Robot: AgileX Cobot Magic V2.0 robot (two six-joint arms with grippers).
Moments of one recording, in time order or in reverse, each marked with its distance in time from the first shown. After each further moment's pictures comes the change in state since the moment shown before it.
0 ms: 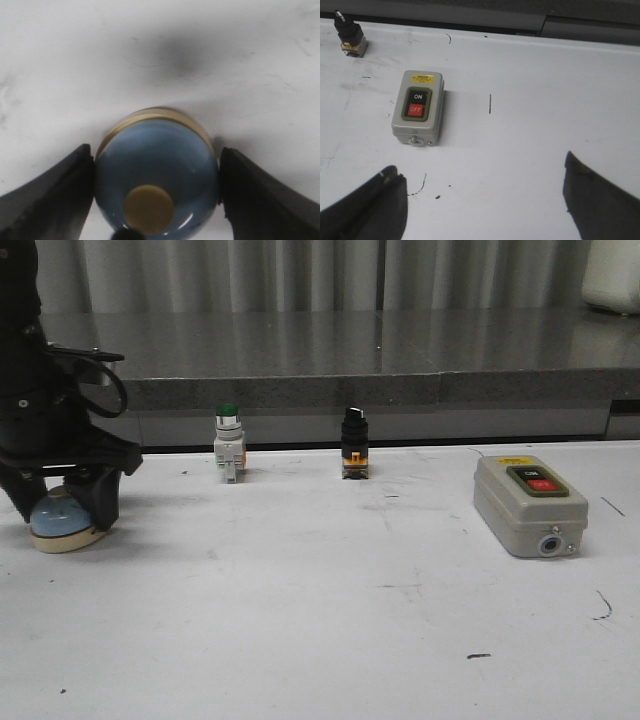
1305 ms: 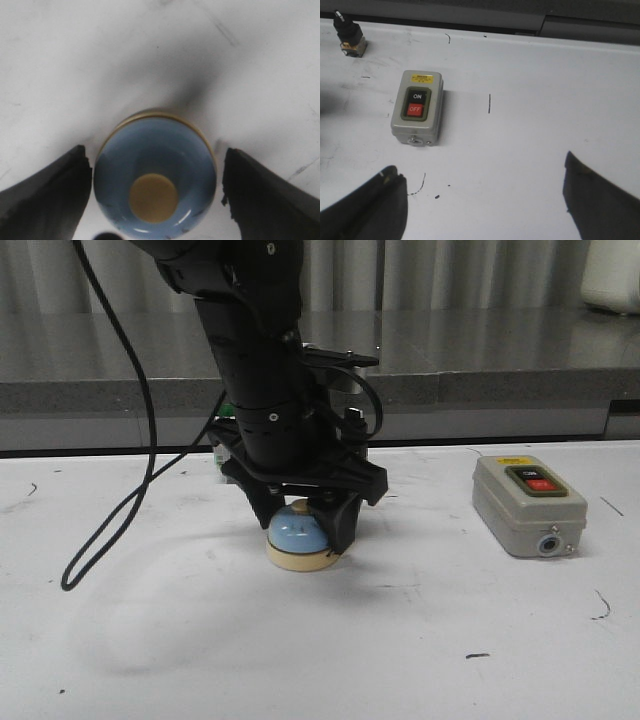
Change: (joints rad) left arm -0.416 0.156 -0.258 -0.052 0.037 0.030; right arm 0.000 0.000 0.000 0.000 0.000 0.000
